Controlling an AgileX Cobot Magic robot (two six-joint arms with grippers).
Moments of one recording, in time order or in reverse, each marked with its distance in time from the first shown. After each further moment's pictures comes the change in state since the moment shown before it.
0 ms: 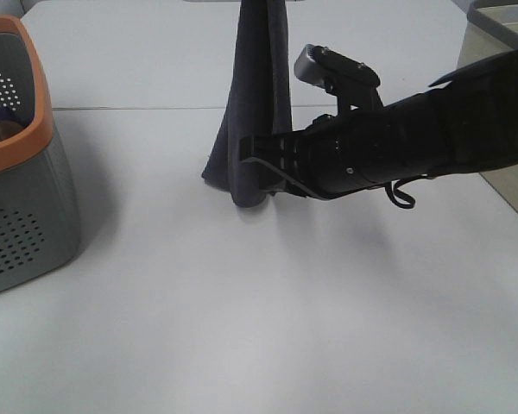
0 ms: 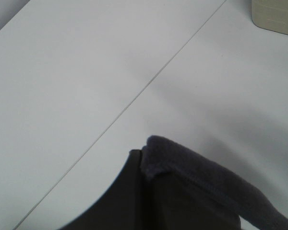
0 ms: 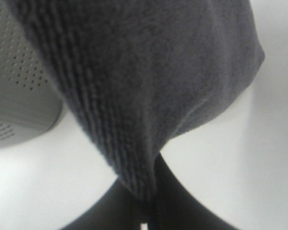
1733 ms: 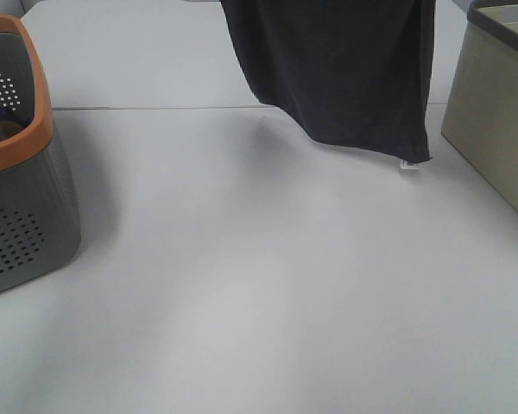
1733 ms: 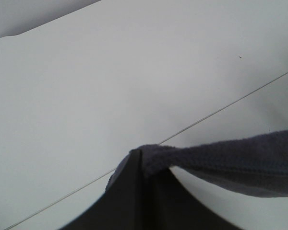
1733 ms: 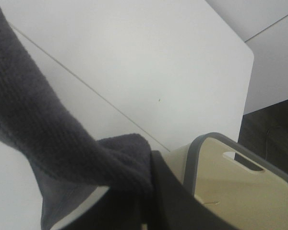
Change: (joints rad) left arm 0.121 0.102 0.000 0.004 -0.280 -0.270; right arm -0.246 -0.008 -0.747 -1.978 0.445 0.866
